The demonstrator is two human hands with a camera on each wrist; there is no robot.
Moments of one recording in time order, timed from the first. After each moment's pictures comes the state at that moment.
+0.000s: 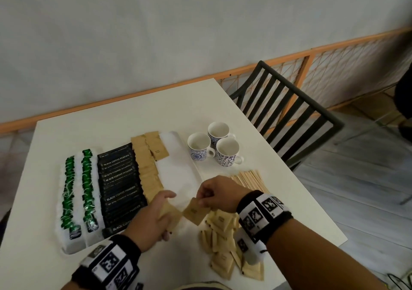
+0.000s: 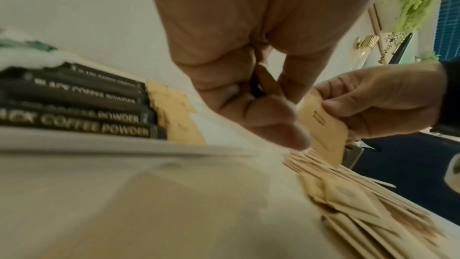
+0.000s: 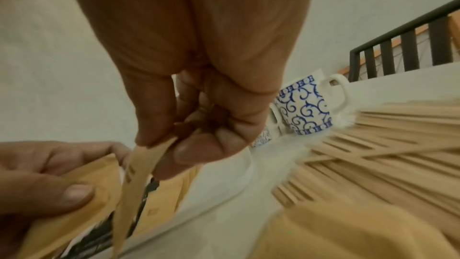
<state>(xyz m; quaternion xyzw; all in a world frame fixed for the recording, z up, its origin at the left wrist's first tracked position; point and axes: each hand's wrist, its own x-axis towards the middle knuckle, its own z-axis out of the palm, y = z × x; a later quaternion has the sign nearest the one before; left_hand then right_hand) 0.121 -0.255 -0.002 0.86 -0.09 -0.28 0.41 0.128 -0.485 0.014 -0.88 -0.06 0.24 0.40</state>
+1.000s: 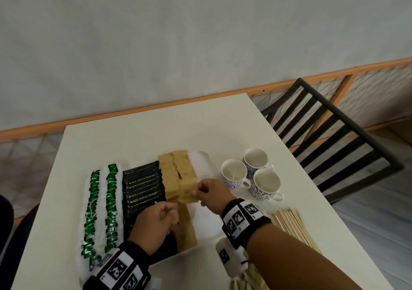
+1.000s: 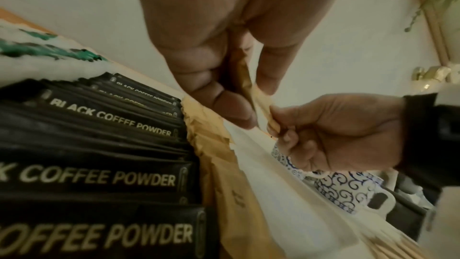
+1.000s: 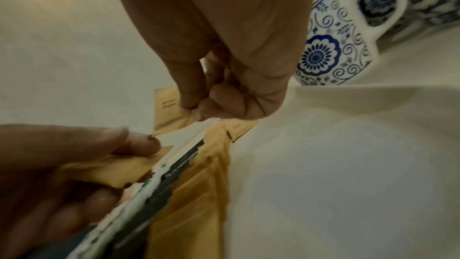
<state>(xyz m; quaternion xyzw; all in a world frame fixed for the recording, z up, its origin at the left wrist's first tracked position) 0.204 -0.219 -0.010 0.85 0.07 -0.17 0.49 0.250 -0.402 -0.030 -0.84 0.06 0.19 0.51</state>
